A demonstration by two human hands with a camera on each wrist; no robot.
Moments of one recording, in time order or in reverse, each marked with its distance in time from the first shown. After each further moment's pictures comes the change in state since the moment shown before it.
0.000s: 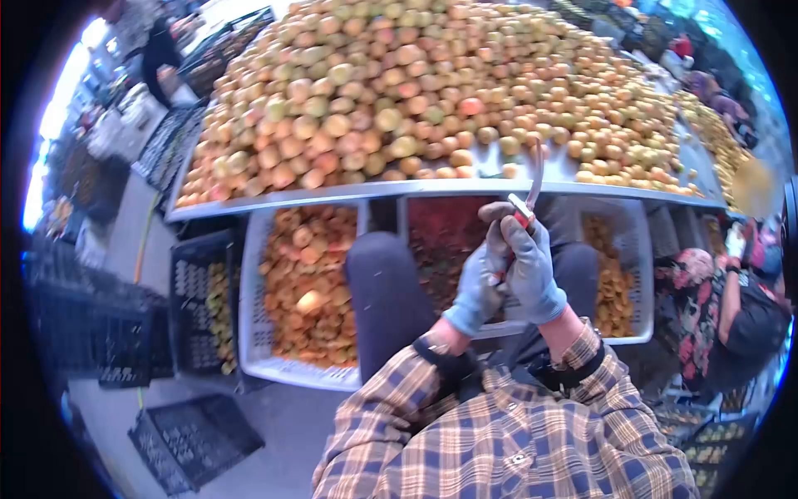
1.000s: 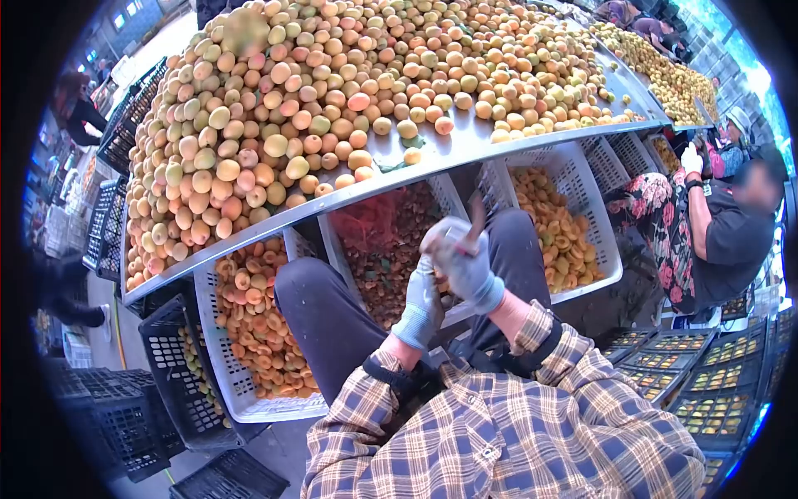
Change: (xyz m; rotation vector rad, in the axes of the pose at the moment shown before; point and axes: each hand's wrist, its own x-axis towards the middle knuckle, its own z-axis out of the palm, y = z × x) left_hand -0.013 -0.029 0.023 0.405 0.498 -0.227; right_hand -0.029 0.022 -0.060 -0.386 0.173 -0.273
